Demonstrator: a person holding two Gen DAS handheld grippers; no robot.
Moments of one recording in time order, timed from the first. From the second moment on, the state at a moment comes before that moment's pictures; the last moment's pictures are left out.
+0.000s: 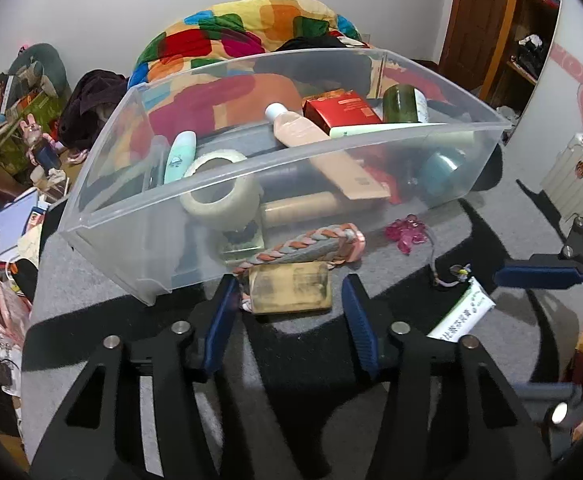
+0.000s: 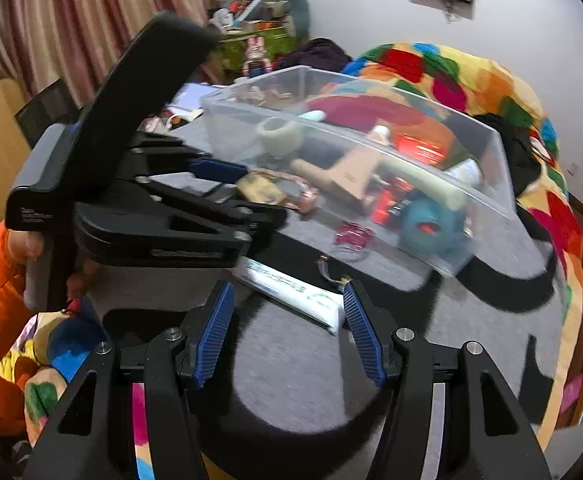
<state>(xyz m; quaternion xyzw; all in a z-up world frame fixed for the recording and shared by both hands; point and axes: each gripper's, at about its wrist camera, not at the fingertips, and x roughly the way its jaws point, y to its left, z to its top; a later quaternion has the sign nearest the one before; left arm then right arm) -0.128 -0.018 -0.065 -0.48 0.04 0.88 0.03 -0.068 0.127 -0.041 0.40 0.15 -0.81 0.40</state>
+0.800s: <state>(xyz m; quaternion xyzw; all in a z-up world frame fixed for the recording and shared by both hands) -0.062 -0.060 -0.057 -0.46 -0.03 0.89 0.05 -0.075 0.098 -0.057 0.43 0.18 -0.78 0.42</state>
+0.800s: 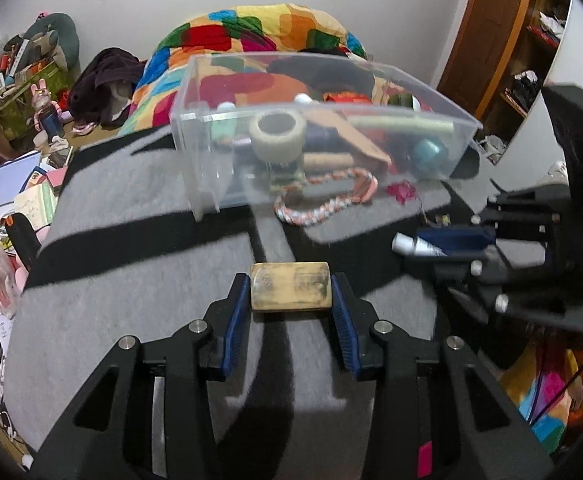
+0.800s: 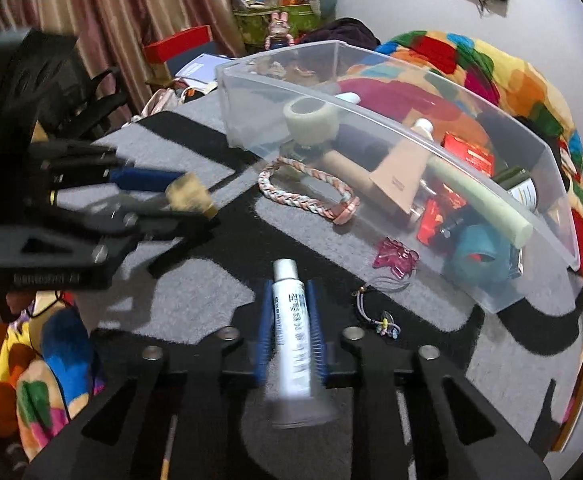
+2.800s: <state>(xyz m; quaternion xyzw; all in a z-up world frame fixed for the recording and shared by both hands) -0.152 -0.052 -0.011 -0.38 -0.05 0.92 0.00 -0.174 0.114 -0.014 0.40 0.05 -0.87 0.28</state>
